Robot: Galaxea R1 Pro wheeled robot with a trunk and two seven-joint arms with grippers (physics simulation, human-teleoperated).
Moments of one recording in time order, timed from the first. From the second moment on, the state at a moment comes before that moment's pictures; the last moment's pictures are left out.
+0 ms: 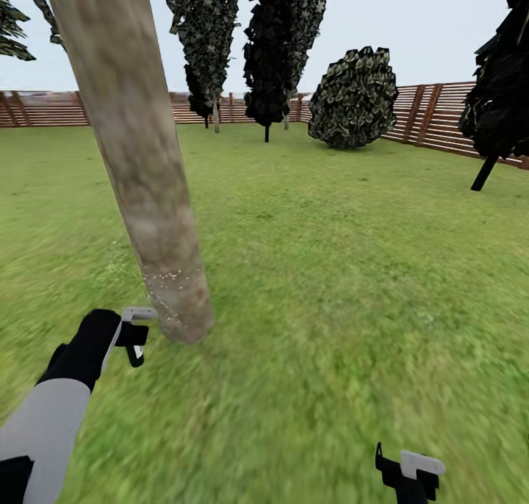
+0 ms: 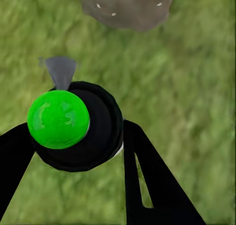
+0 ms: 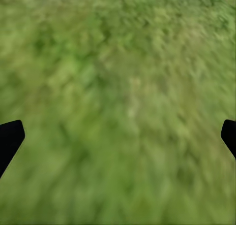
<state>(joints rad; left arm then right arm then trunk) -0.83 0.18 0.16 -0.81 -0.31 0.87 -0.28 -0.42 -0.05 -0.21 -0.11 0.17 -0.64 -0.31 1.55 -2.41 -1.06</state>
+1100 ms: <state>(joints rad) -0.78 0.17 0.17 -0.81 -0.31 0.87 -0.24 -0.42 -0.05 -0.21 -0.11 0.17 -0.64 -0.31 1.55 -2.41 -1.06</state>
